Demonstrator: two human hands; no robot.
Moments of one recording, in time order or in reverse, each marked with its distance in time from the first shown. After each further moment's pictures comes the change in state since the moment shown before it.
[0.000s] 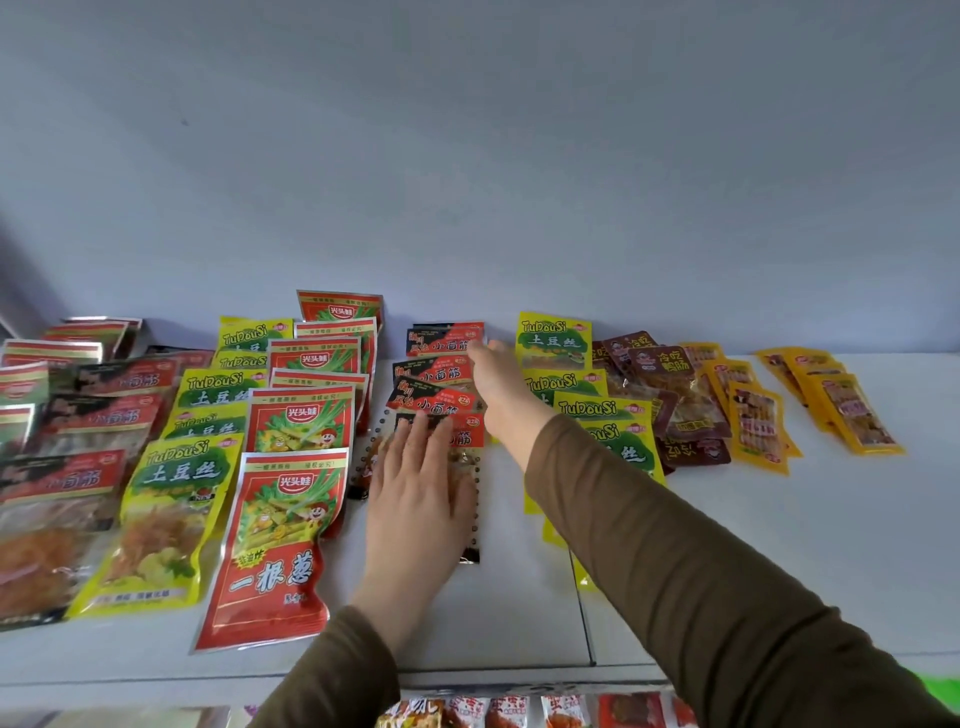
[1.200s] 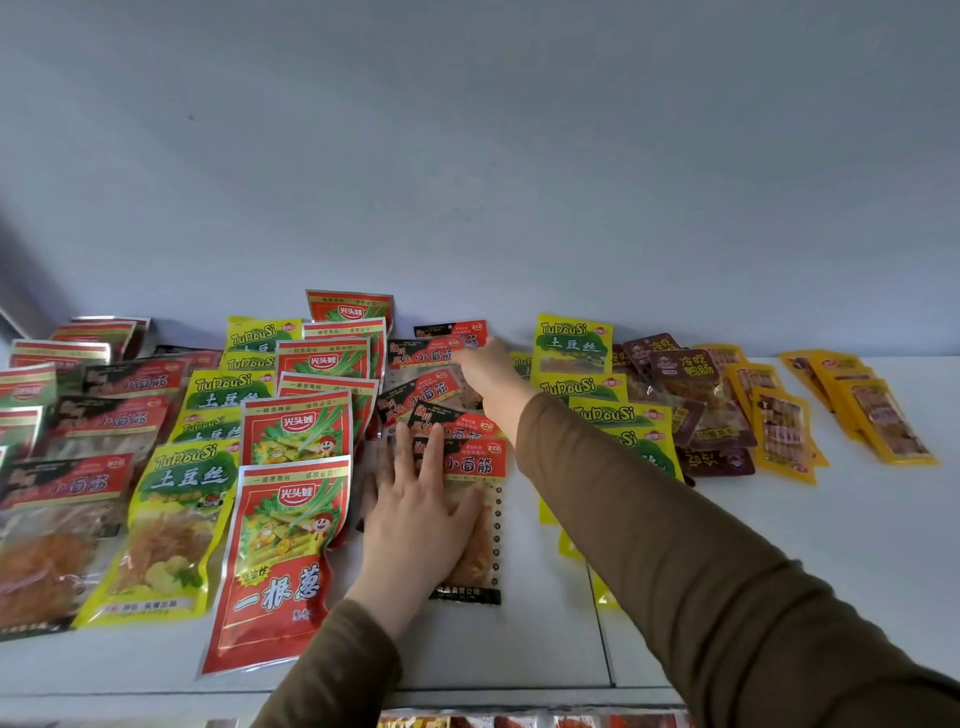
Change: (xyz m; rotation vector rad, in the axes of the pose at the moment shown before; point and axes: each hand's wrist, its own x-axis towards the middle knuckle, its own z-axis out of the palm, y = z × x) left_hand 0.013 -0.017 0.001 0.044 -0.238 -0.198; right_hand 0.058 0.010 0.019 -0.252 0.021 -0.045
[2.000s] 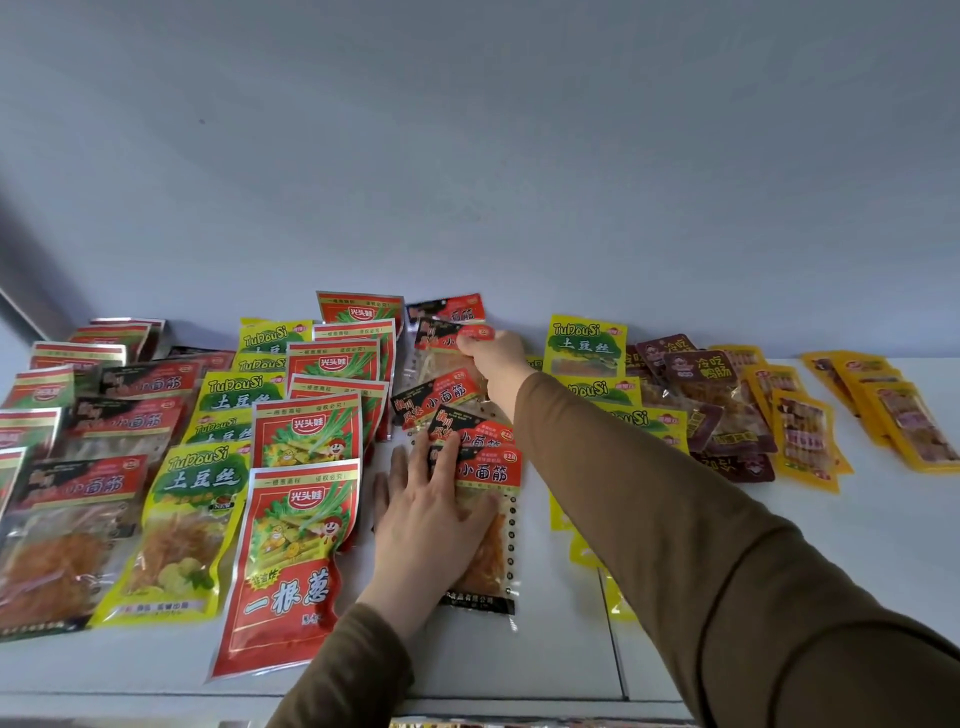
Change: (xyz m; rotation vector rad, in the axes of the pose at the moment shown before) left_hand 0.006 -0.004 0.006 0.002 -0.022 0.000; right_hand 0.039 0.005 0.005 0.168 0.011 -0.022
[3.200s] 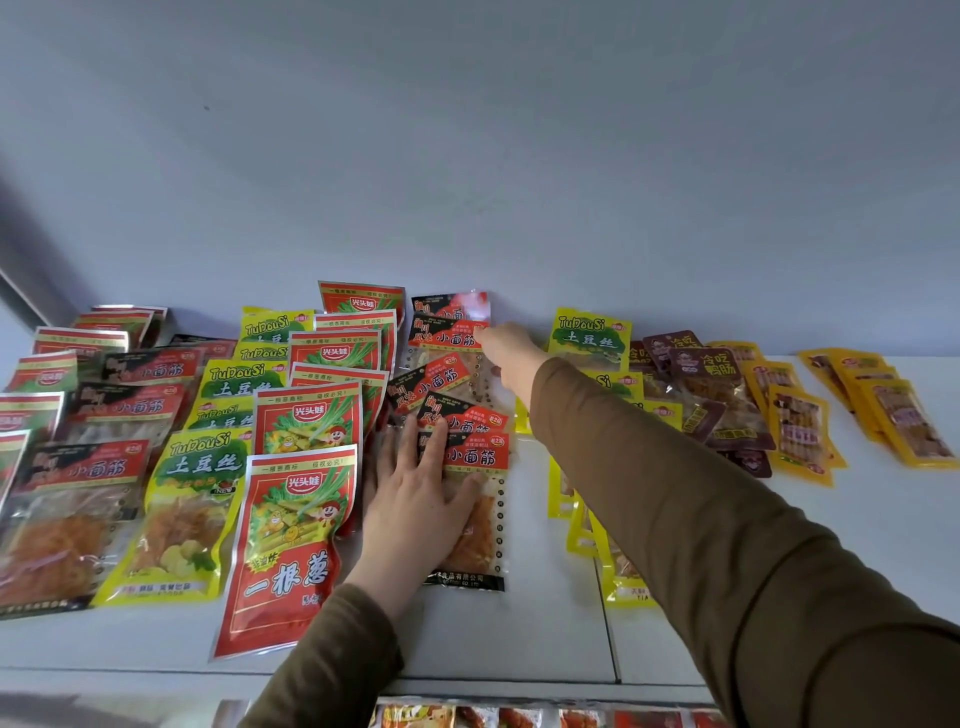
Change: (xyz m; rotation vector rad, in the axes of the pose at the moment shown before) left_hand 0.004 -0.013 -0.001 -0.025 0.042 -0.003; right_hand -0.005 -0.017 -0.013 -0.369 -0.021 0.007
